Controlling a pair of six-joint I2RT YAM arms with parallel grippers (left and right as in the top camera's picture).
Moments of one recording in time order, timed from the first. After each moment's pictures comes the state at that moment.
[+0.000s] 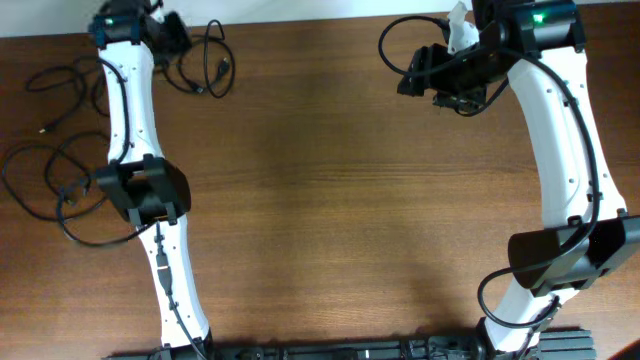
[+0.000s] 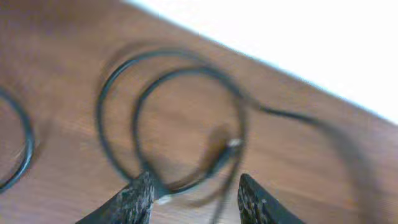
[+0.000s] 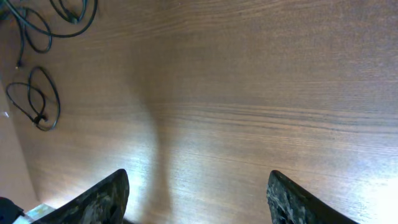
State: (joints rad) left arm 0.11 2.67 2.82 -1.13 0.13 -0.30; right arm 0.11 1.92 2.11 -1.44 -0.41 0.32
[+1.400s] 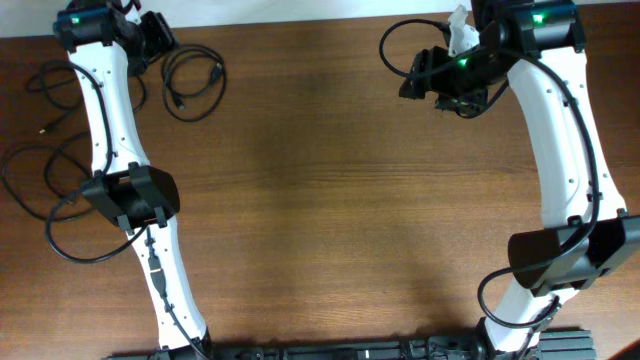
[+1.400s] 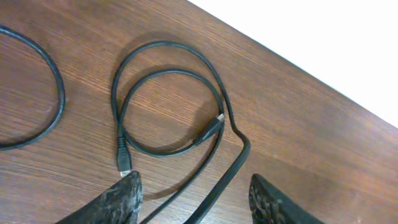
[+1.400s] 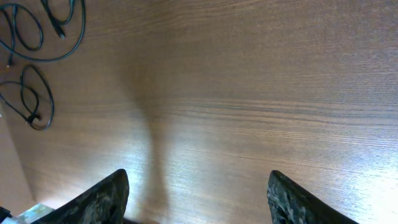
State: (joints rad) left arm 0.17 2.65 2.93 -1.32 0.24 -0.33; right arm 0.11 1.92 2.11 -1.47 -0.40 0.32
